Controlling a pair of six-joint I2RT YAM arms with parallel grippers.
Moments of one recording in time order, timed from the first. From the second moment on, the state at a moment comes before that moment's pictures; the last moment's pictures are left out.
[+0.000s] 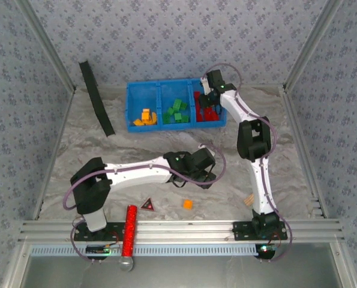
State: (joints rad) left arm -1.19 1.77 1.31 -0.57 -0.21 -0.45; right arm 0.28 2.43 2.20 -0.71 -0.04 -0.05
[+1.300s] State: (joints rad) left arm -1.14 2.02 1.36 -0.51 -0.15 -0.45; right arm 0.24 2.15 2.18 -0.86 -0.20 -0.06
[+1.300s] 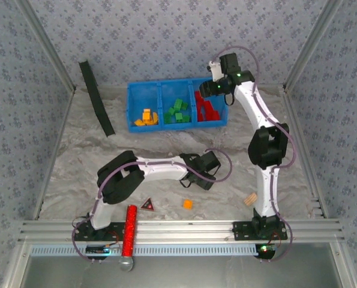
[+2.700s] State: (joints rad) left arm -0.50 1.91 1.66 -0.50 -0.25 -0.27; right arm 0.41 1.01 0.72 -0.69 -0.23 0.38
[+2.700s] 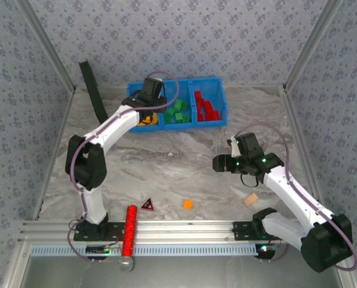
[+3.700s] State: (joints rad) left arm -0.34 2.32 2.00 -0.51 -0.23 -0.39; right arm 0.65 1.10 0.60 -0.63 -0.14 0.57
